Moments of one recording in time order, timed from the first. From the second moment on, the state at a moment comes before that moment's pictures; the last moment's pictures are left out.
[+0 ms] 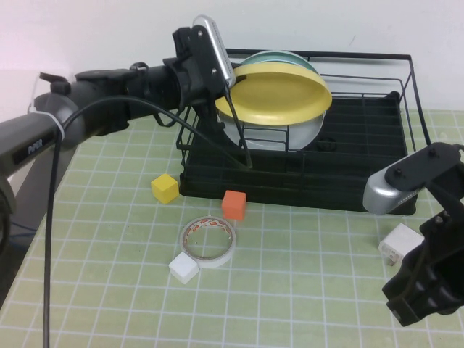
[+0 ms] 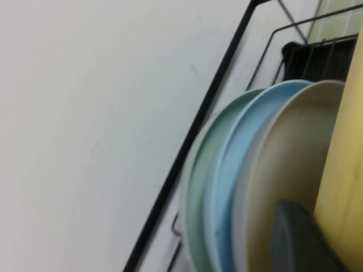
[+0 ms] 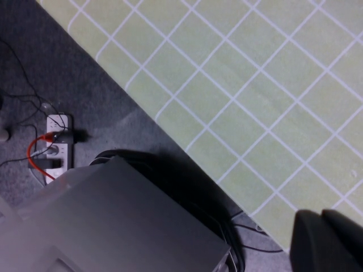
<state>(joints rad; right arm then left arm) 0.61 1.25 -1.02 0.21 1.04 -0.10 -0.32 2.14 -1.71 -1.69 0.54 2.64</state>
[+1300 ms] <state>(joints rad) 0.61 1.25 -1.02 0.21 1.00 -0.07 -0.32 2.03 -1.67 -1.71 0.05 1.91</state>
